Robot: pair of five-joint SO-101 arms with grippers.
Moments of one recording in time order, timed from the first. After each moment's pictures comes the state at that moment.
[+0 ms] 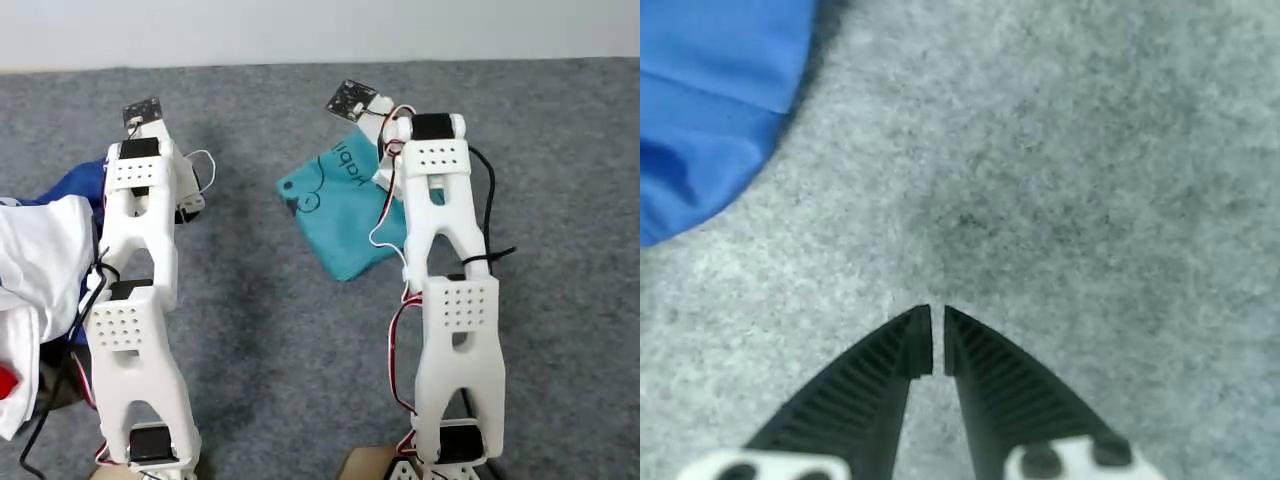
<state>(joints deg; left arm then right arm) -9.4 43.7 -29.5 79.7 20.6 -7.6 56.7 -62.4 81.8 49.6</state>
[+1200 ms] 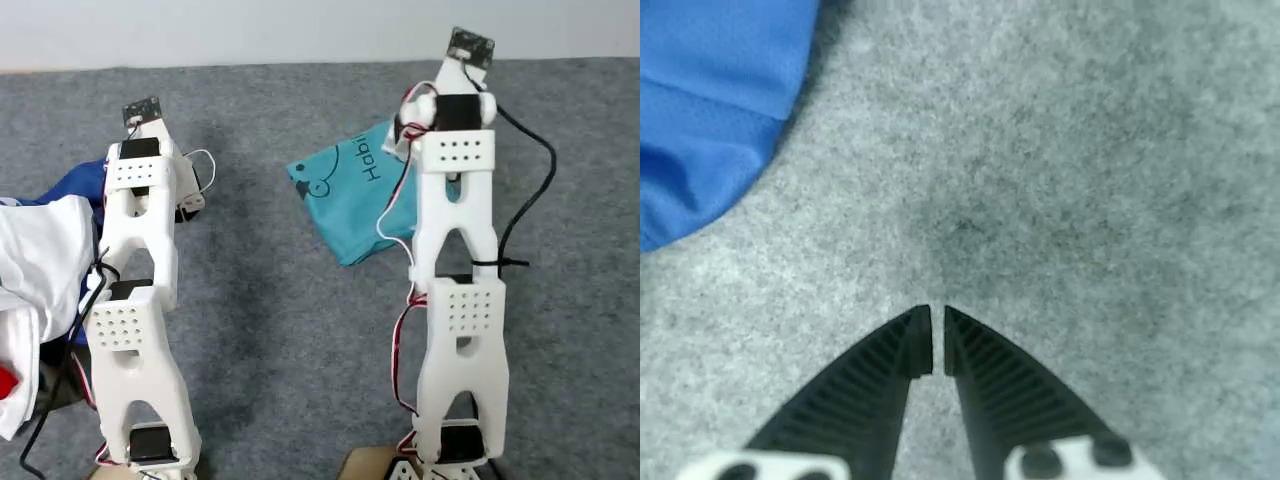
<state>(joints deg) -9.4 43.7 -29.5 79.2 20.6 -7.6 49.2 -74.5 100.5 -26.5</state>
